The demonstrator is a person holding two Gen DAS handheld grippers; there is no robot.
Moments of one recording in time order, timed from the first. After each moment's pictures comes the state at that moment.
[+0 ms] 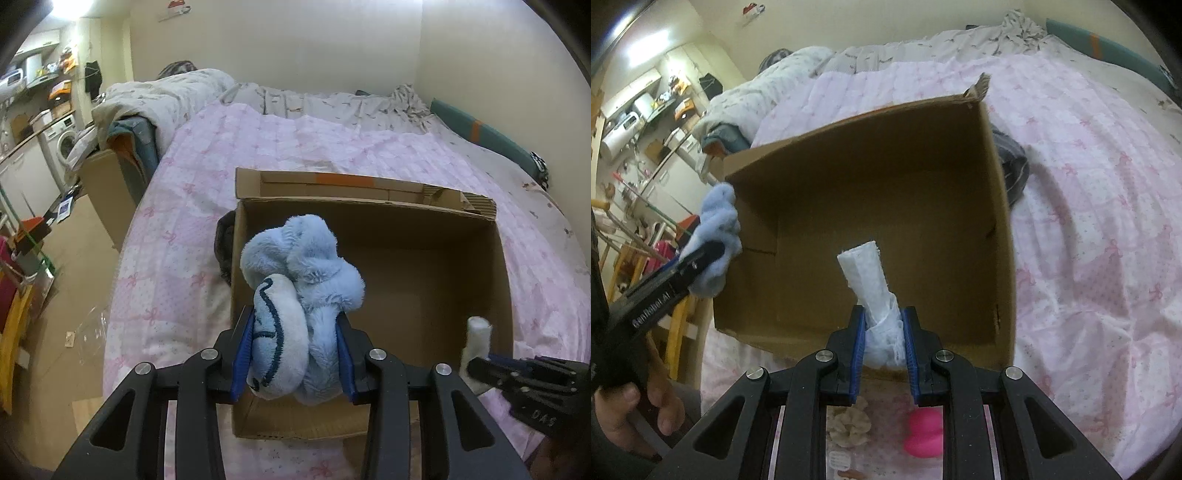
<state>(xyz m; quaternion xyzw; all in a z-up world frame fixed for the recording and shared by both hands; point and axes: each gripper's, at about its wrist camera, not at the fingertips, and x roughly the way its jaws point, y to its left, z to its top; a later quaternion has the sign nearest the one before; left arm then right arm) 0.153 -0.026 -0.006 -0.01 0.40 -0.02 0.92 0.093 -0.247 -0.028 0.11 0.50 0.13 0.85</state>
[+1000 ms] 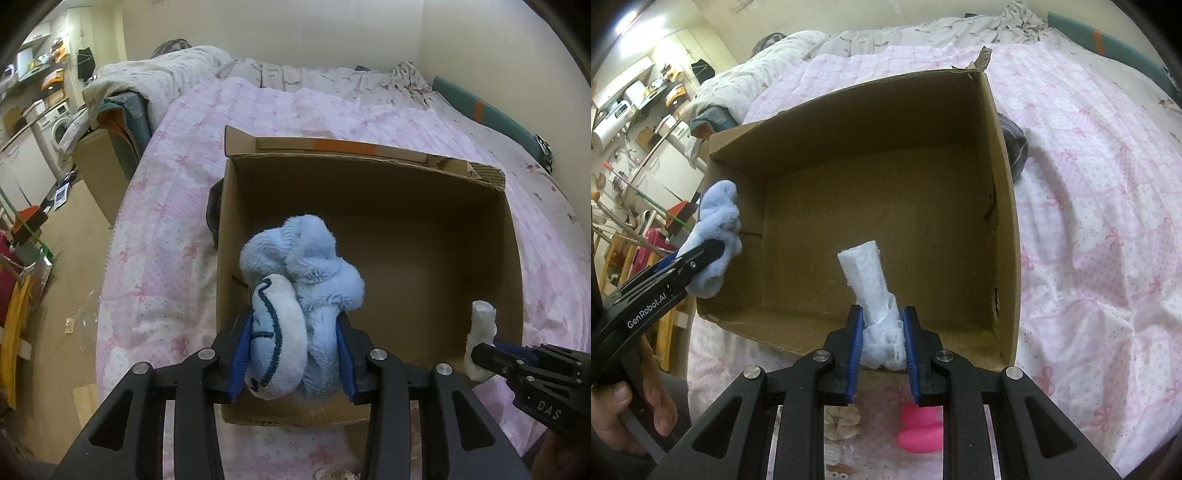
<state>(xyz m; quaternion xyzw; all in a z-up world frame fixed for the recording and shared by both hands) 0.157 -0.030 -0.027 0.00 0.44 -0.02 0.90 0.095 -0.240 -0.041 0.09 0.53 0.12 0.84</state>
